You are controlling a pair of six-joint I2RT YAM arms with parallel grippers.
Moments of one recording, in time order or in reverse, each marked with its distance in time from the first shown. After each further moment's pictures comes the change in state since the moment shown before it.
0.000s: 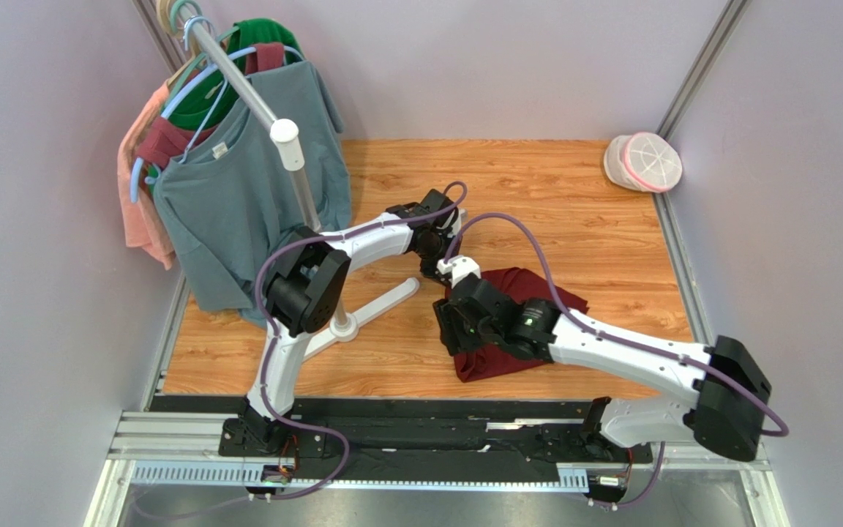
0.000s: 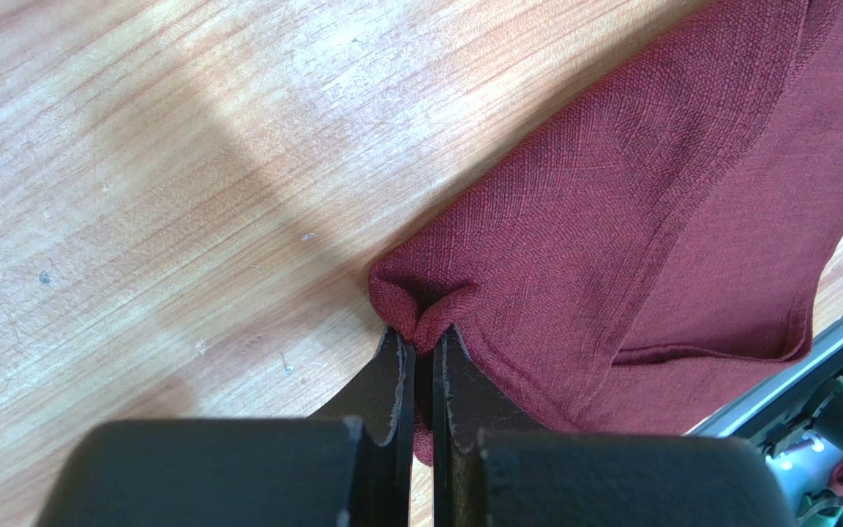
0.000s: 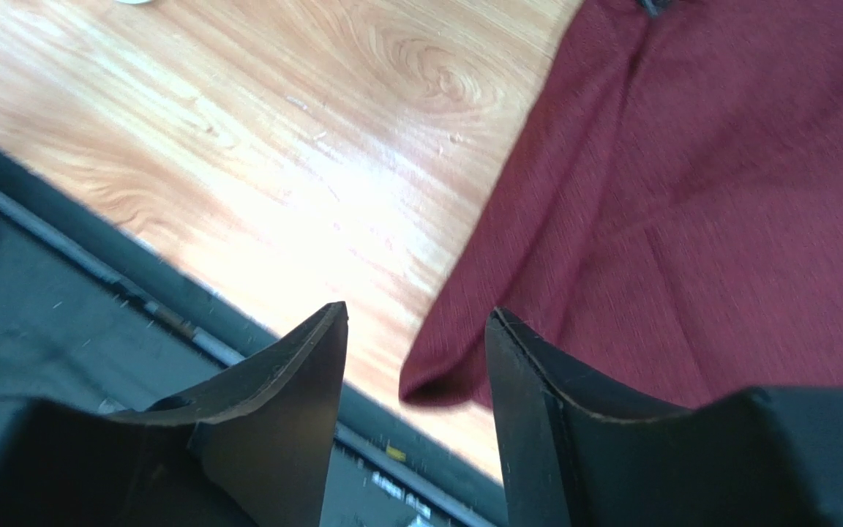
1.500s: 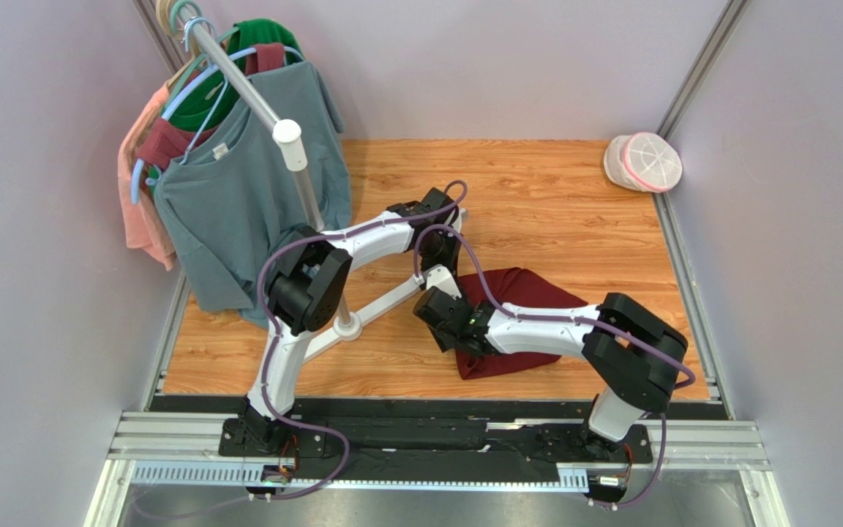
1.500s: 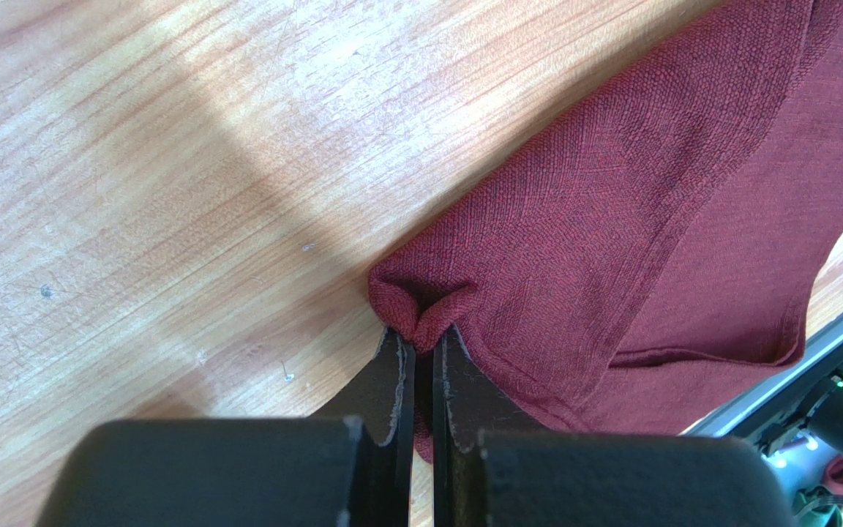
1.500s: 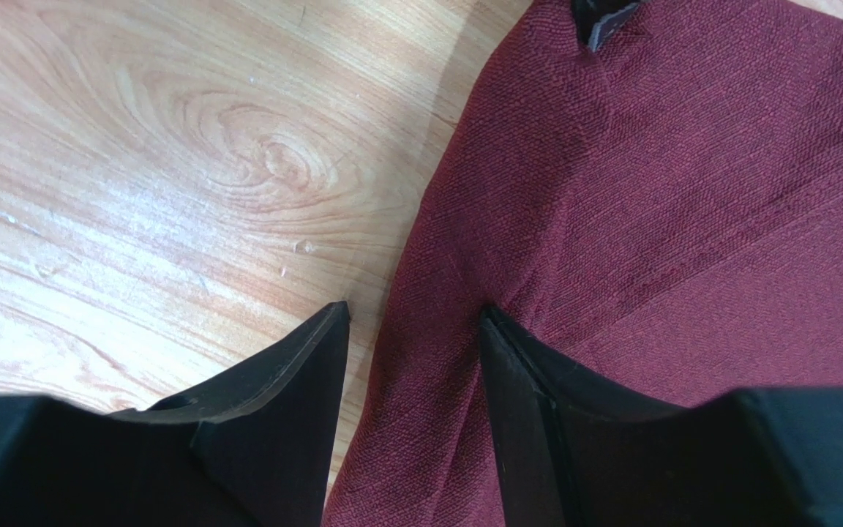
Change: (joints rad) left arm 0.000 0.018 0.026 -0.015 0.009 0.001; right arm 0.000 0.408 0.014 0.190 0.261 -0.091
